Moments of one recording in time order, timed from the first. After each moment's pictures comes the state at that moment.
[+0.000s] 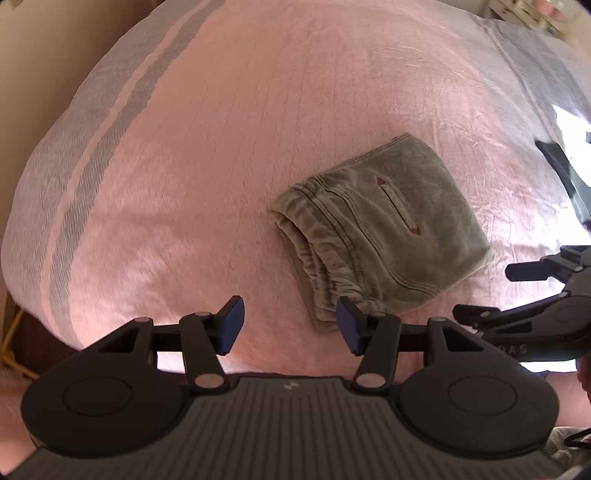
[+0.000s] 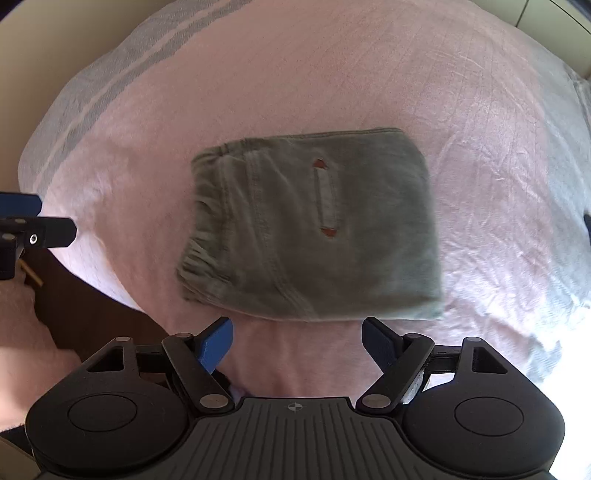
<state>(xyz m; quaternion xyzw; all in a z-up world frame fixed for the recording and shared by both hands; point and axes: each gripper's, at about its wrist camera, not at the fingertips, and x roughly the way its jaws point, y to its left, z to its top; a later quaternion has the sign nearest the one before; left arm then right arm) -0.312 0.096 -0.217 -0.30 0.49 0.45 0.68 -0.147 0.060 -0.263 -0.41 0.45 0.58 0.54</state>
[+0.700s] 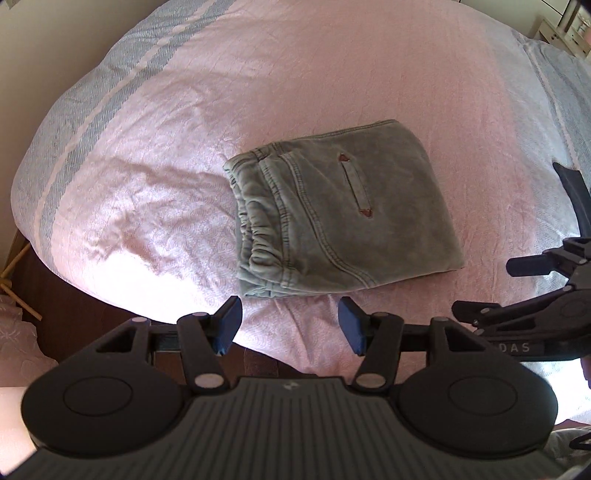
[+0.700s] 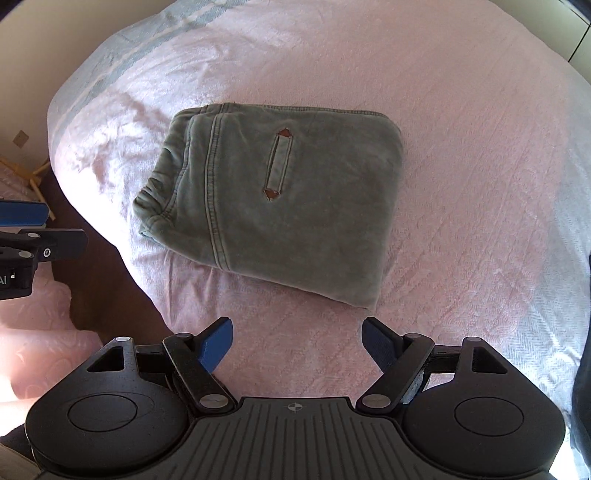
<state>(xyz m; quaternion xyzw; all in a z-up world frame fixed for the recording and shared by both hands) -0.227 0.034 -0.230 -0.34 0.47 0.52 0.63 -0.060 0.042 -0.271 -0.46 0.41 0.64 0.47</state>
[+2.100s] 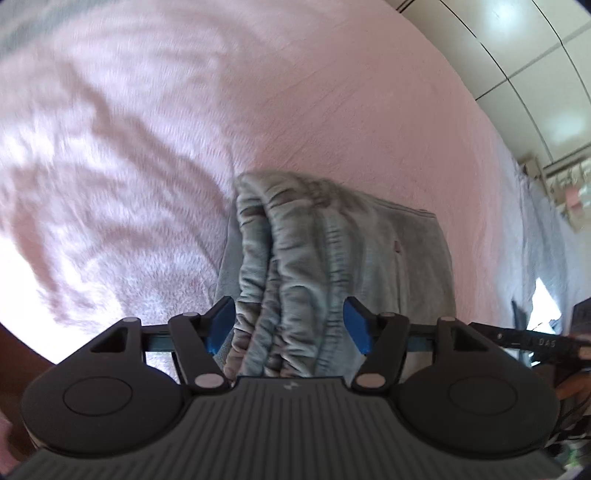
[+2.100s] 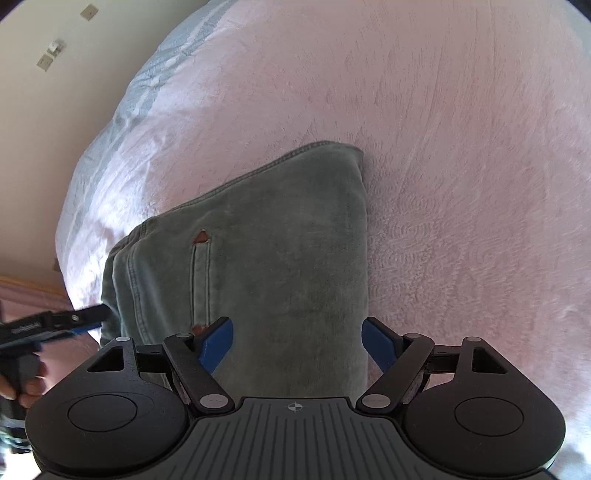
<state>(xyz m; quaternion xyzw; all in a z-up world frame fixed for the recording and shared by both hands) -0.343 0.155 -0.379 -0.55 0.25 0.46 0.65 0.051 0.167 -0.366 -0.26 0.56 0.64 0.45</state>
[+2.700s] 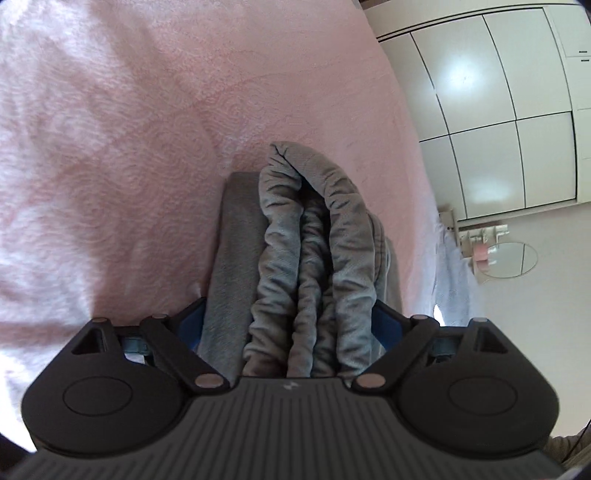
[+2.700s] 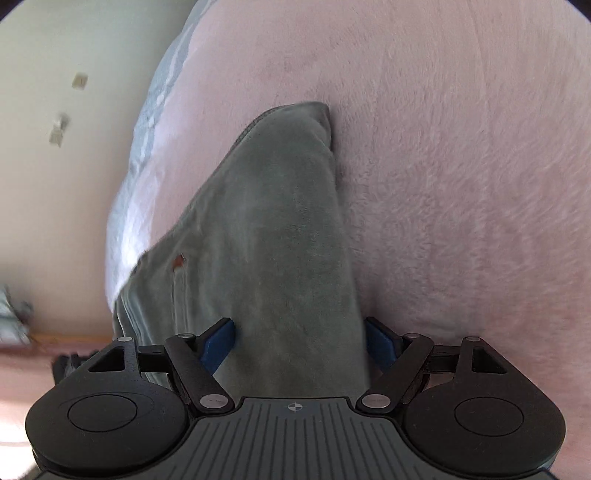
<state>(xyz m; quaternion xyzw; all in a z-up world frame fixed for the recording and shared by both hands) -0.378 0.158 -0.460 -0.65 0.09 0.36 0.67 0.087 0.186 -0.450 -0.12 0.67 0.63 0.39</state>
